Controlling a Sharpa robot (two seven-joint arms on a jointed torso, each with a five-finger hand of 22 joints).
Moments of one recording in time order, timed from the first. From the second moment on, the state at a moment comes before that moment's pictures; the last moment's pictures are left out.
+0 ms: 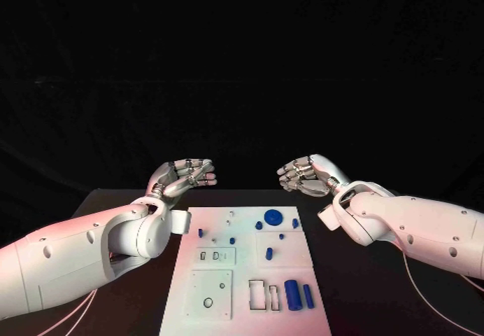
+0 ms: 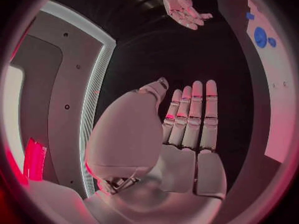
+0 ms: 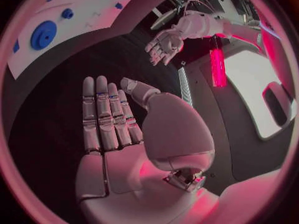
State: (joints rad) left arm 1.15 -0.84 -0.03 1.53 0.03 -0.45 0.54; left_hand 1.48 -0.16 0.38 0.24 0.06 0.88 0.22 0.29 0.18 1.04 0.16 0.14 0.07 1.01 0.12 0.34 0.24 0.17 0.87 0.23 0.43 0.20; right arm 1.27 -0.77 -0.16 1.38 -0.68 -0.49 0.35; right_hand 1.27 -0.08 0.51 -0.18 0.23 0.91 0.22 0.26 0.17 1.13 0.15 0.07 0.06 1.12 0.09 0.30 0.21 0.16 0.82 0.19 0.64 0.35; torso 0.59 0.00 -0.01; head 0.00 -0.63
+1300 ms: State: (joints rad) left arm 1.20 -0.94 -0.01 1.71 0.00 -0.37 0.49; left_hand 1.46 -0.19 0.38 0.24 0.06 0.88 0.22 0.27 0.18 1.05 0.16 0.10 0.07 1.01 0.12 0.34 0.26 0.17 0.88 0.22 0.46 0.22; right arm 1.33 -0.68 -0.16 1.41 -1.53 -0.21 -0.03; right_hand 1.20 -0.19 0.54 -0.10 0.27 0.93 0.16 0.22 0.26 1.09 0.10 0.08 0.10 1.43 0.01 0.73 0.66 0.09 1.33 0.12 1.36 1.17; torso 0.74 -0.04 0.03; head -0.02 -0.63
